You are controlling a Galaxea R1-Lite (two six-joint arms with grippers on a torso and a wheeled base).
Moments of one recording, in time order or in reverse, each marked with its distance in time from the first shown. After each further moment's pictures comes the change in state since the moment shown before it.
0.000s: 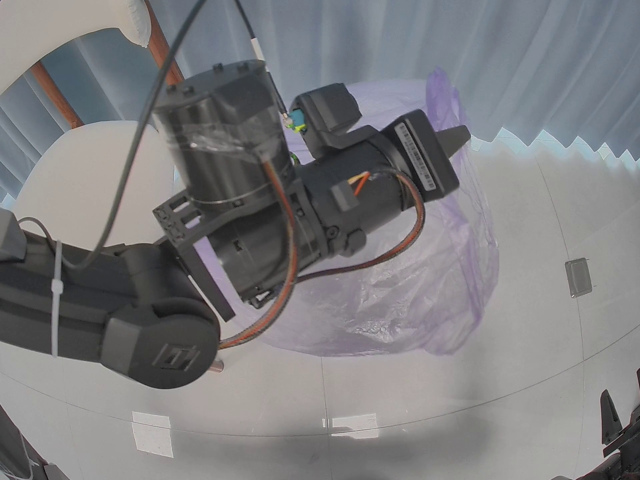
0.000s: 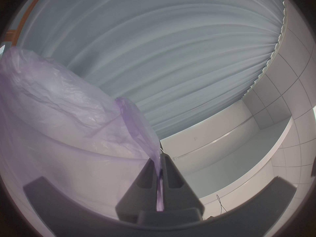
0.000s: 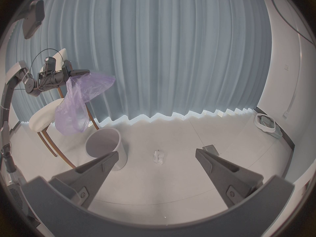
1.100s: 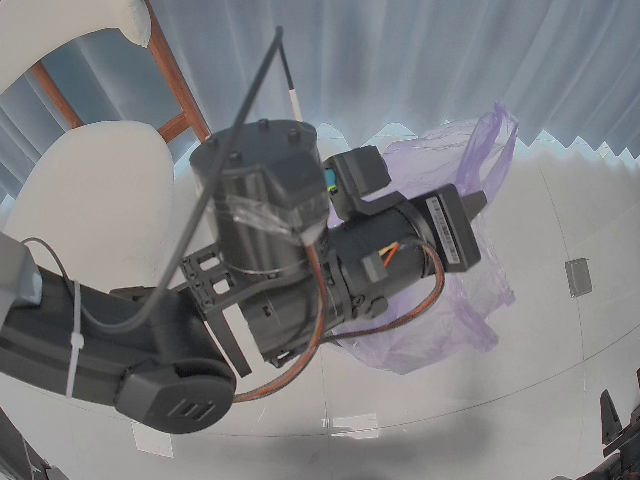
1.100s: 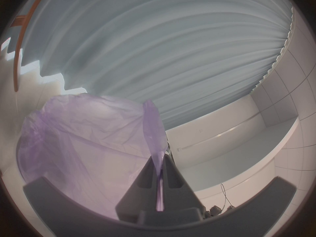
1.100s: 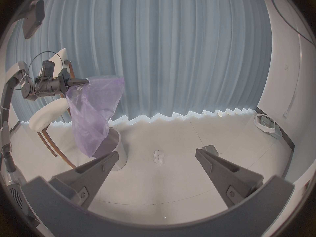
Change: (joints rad) left arm -0.067 0.009 0.098 0.012 0.064 -0.002; right arm 0.000 0.000 0.000 0.000 0.000 -0.001
